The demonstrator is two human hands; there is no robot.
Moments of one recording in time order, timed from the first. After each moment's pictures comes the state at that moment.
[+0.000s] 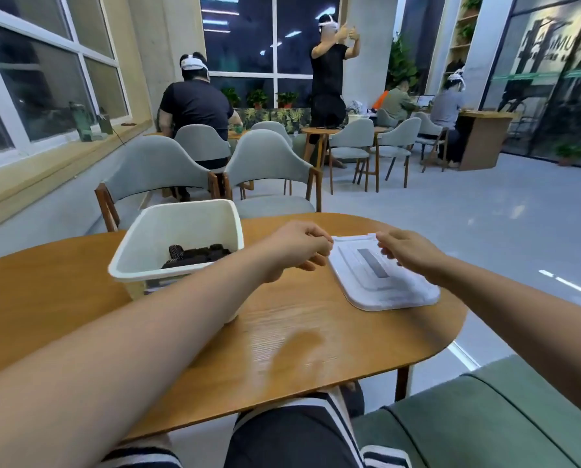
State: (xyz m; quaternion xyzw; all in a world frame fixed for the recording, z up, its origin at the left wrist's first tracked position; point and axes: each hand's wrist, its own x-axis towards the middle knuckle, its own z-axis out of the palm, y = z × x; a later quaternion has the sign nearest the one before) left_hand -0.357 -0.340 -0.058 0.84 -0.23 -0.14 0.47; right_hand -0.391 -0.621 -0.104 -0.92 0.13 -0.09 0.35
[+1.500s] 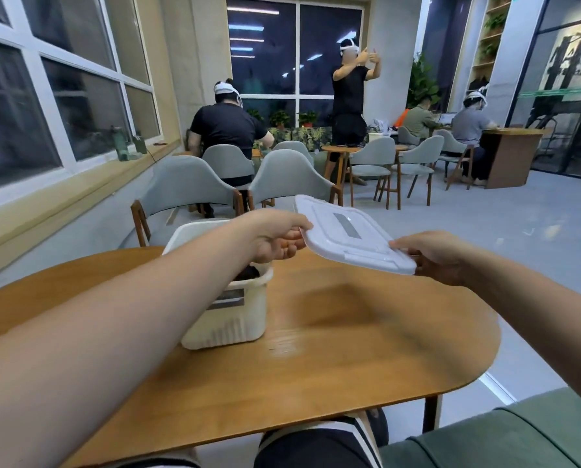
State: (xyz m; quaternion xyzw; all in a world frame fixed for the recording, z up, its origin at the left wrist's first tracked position) left_hand -0.311 -0.289 -0.009 0.74 -0.05 -0.21 0.64; right_hand -0.373 -0.600 -0.057 -0.77 0.17 -0.03 0.61
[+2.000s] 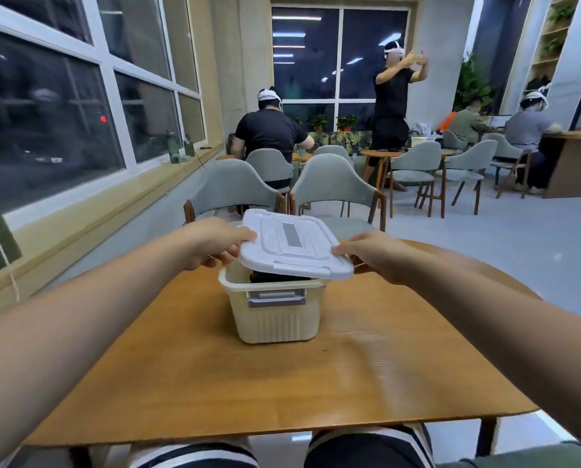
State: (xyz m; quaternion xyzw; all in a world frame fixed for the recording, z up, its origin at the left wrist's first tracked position) left_hand -0.307 -0.090 -0.010 0.91 0.01 -0.07 0.41; right_hand -0.321 -0.410 -0.051 -0.86 0.03 0.02 0.52
